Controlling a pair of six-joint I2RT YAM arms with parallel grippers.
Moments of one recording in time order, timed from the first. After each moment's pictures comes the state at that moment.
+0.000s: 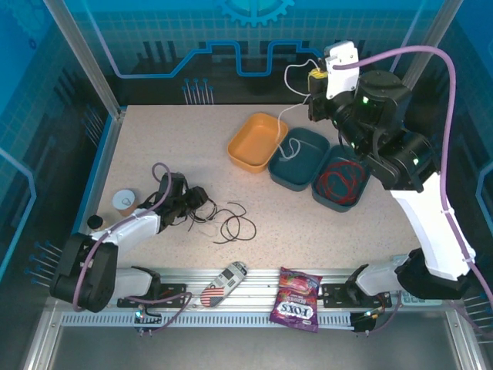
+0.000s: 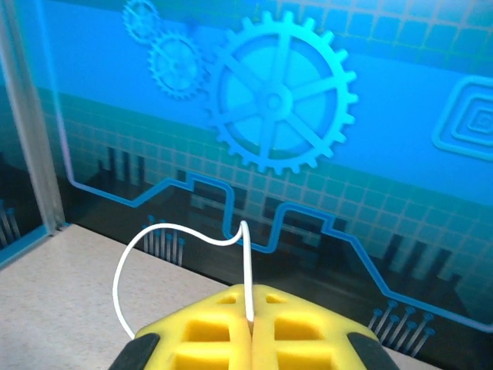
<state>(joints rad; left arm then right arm) -0.24 1.26 0.52 -0.08 0.12 -0.84 0.66 1.38 2.07 -0.77 0.40 -0.11</state>
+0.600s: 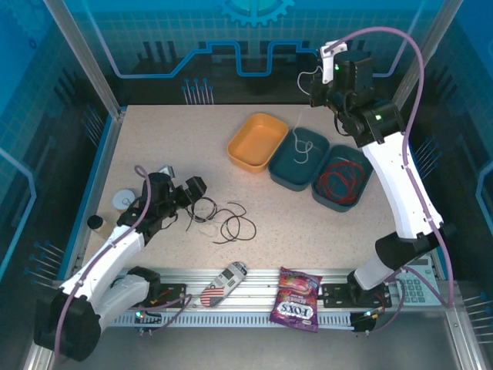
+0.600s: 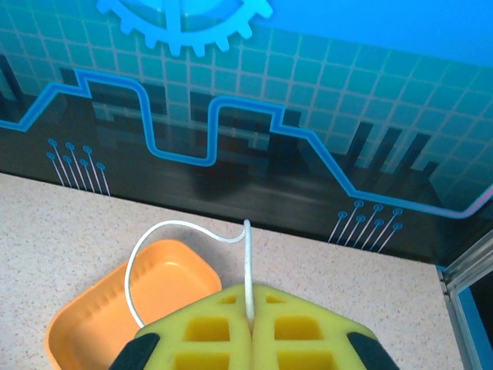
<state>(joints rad) -0.24 0.93 0.56 -0.29 0.07 -0.79 0.40 1.60 2.07 -0.84 0.30 -0.01</state>
